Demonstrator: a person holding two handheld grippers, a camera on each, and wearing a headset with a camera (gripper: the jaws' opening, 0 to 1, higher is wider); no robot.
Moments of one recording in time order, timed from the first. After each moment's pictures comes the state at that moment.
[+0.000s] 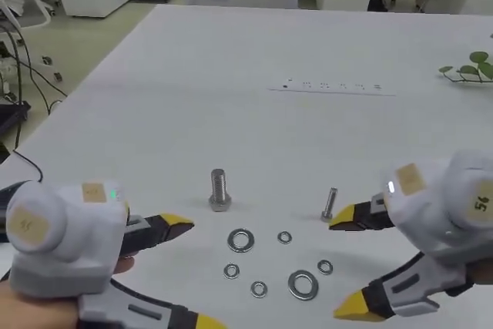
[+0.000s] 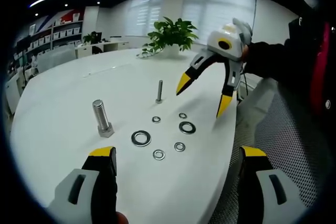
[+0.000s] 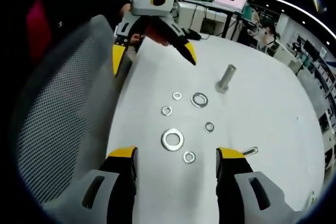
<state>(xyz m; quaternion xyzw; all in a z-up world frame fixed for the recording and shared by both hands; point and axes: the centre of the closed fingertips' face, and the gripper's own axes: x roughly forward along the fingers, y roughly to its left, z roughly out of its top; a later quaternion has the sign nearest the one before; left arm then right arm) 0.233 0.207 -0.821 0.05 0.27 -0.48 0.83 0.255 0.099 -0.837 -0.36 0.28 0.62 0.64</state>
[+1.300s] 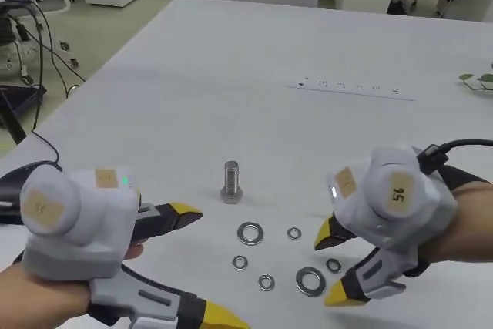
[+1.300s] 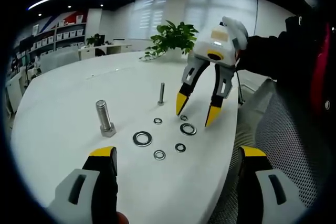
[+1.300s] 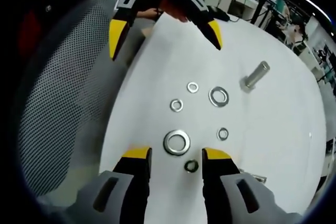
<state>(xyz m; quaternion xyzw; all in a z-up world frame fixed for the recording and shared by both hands) 0.227 0.211 -0.820 0.04 0.26 -0.47 0.84 0.245 0.116 -0.863 -0.45 0.33 0.65 0.52</state>
